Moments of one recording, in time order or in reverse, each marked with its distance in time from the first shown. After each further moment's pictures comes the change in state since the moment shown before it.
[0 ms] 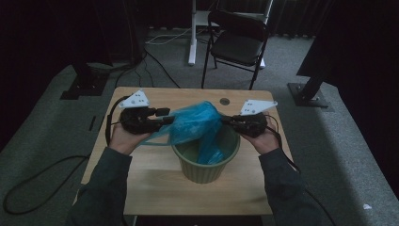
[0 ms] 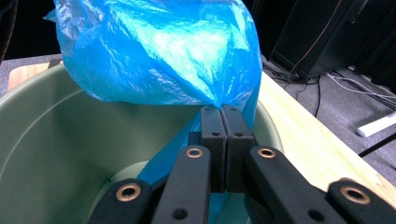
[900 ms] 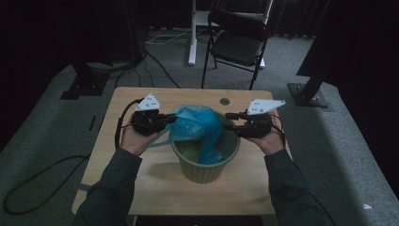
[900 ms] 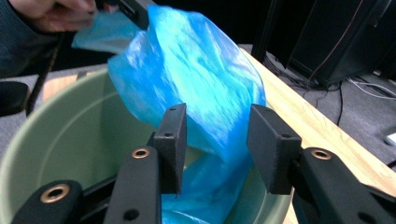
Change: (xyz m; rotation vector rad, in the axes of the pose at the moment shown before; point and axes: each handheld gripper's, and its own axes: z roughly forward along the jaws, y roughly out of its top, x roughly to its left) left arm -0.003 -0.001 0.035 0.058 0.085 -0.024; right arm -0.005 -0.004 -0.013 -0.043 0.079 0.037
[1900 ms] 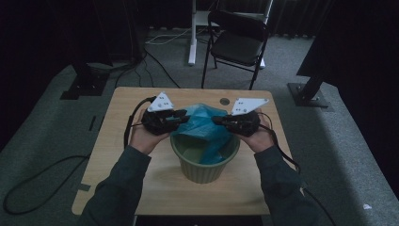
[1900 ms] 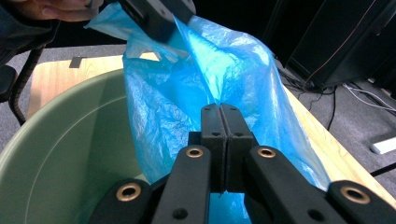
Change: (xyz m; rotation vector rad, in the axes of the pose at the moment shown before) left arm -0.015 0.016 0.005 -0.046 -0.002 0.067; right arm 0.017 0.025 0.025 0.057 -0.013 -0.103
